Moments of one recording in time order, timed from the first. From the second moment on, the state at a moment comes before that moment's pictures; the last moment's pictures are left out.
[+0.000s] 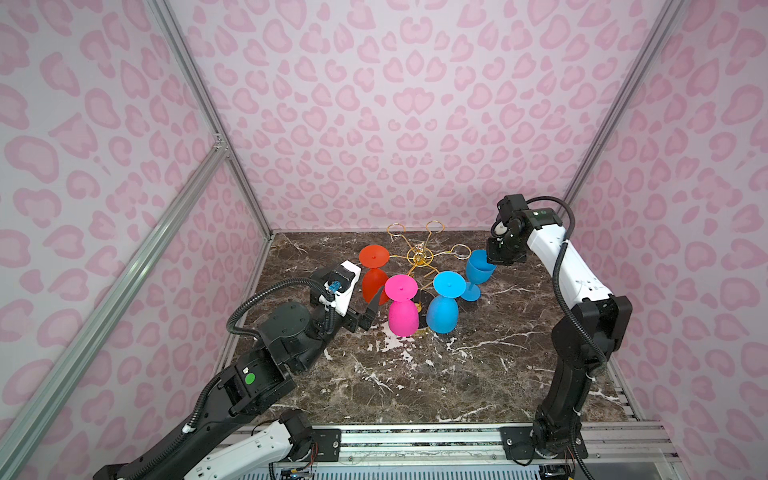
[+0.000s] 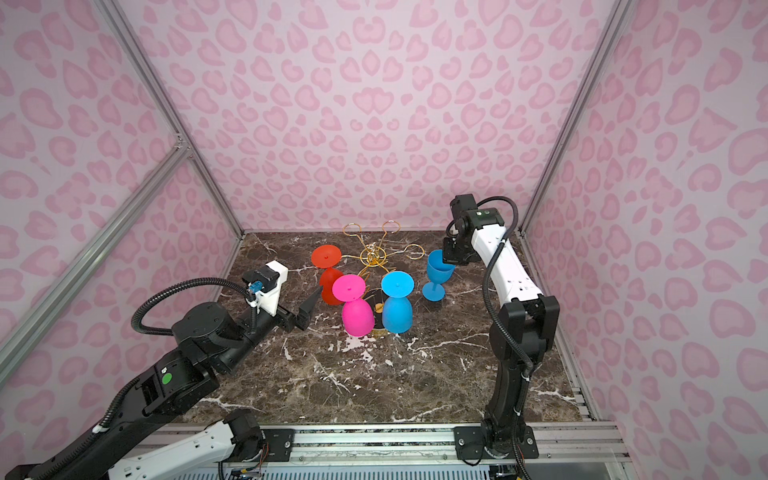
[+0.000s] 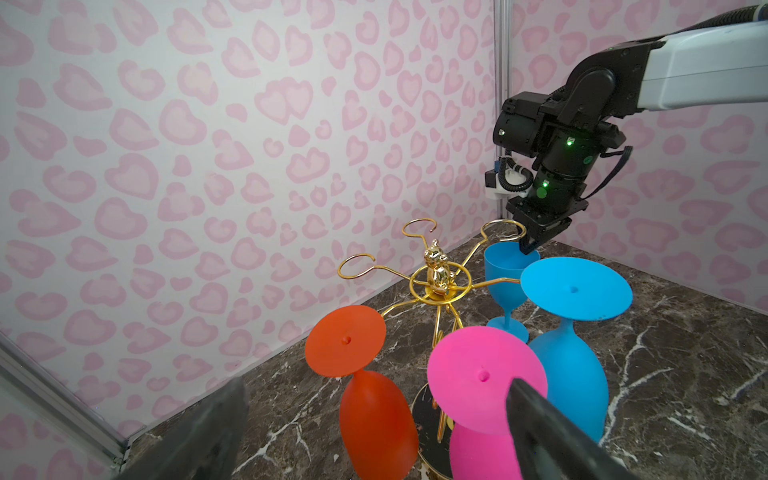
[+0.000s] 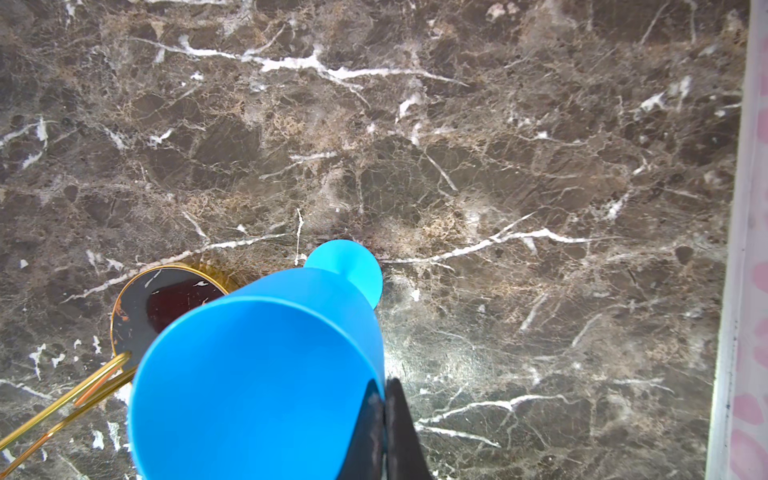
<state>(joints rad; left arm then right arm) -0.88 0.74 1.01 -0.30 -0.37 0.20 0.18 1.93 1.96 -1.26 0.02 0.26</state>
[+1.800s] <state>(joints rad) -0.88 0.73 1.01 -0.35 -0.37 0.16 0.26 1.95 1.91 -1.22 0.12 0.27</state>
